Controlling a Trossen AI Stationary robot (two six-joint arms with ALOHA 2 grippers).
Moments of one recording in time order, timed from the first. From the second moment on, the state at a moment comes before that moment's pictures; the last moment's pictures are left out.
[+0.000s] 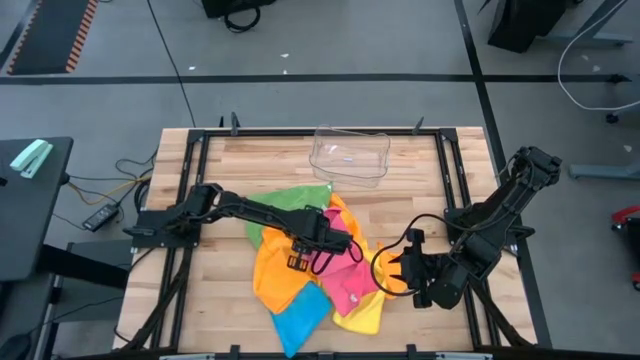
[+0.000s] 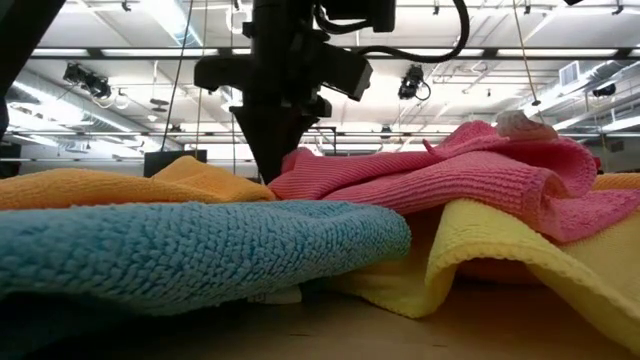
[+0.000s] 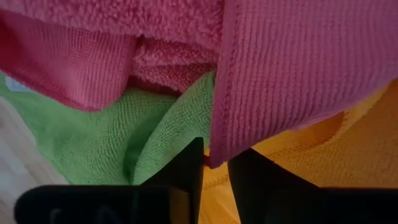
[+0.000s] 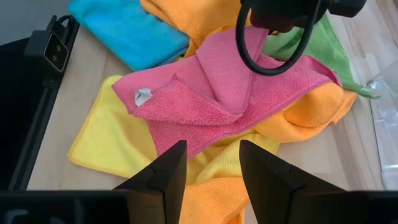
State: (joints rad) left arm -0.20 2.16 1.83 -1.24 -0.19 0.10; right arm 0.83 1.34 1.09 -0.81 0.59 0.62
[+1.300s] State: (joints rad) left arm -0.24 2.20 2.01 -1.11 -0.70 0.40; right arm 0.83 1.34 1.09 -0.81 0.60 0.62
